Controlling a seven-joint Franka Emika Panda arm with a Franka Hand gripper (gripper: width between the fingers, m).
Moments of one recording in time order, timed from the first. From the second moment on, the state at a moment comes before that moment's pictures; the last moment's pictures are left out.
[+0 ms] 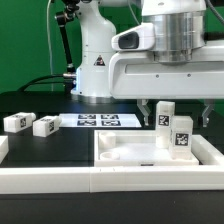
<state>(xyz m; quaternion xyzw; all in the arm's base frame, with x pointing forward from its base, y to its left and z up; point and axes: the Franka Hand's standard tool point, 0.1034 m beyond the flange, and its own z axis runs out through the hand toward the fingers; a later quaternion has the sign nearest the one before) 0.616 0.082 0.082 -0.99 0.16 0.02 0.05</state>
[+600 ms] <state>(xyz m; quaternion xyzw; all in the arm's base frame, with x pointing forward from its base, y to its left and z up) 0.615 0.085 0.080 -1.00 0.07 0.02 0.05</state>
